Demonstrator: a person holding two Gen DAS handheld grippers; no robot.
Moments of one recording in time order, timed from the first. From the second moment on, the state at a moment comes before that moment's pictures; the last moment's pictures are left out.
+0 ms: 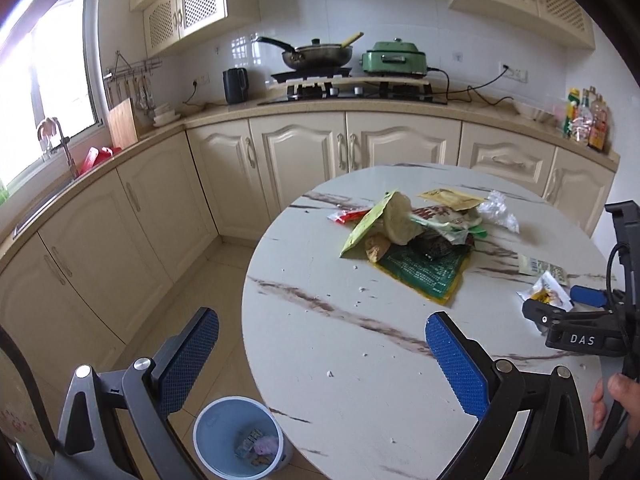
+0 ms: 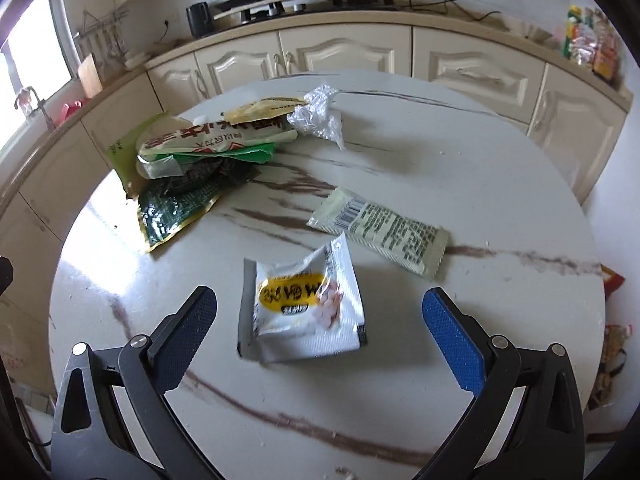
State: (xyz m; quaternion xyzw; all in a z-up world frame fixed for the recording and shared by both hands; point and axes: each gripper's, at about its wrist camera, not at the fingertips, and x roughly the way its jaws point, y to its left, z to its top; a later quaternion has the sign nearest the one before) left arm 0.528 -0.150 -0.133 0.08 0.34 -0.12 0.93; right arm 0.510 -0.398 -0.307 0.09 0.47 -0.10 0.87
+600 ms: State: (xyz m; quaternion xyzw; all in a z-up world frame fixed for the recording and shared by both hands) left arm 0.576 -0.167 -0.157 0.06 0.36 -0.16 0.92; right arm 0.507 -0.408 -0.300 0.07 0.46 -0.07 0.88
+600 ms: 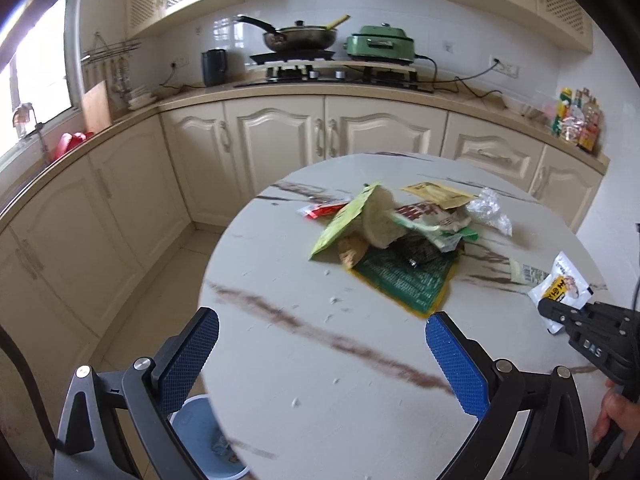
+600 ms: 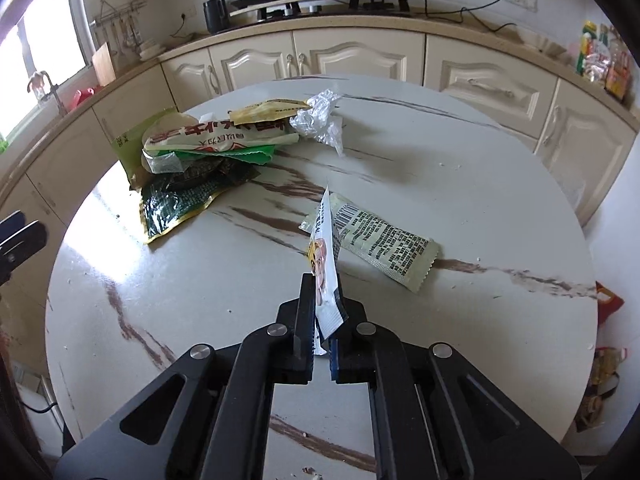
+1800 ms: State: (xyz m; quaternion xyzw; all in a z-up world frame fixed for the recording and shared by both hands) left arm 0.637 -0.135 -0.166 0.02 0.35 -0.23 0.91; right arm 0.523 -0.363 -0.251 0.09 0.39 0.00 0.92
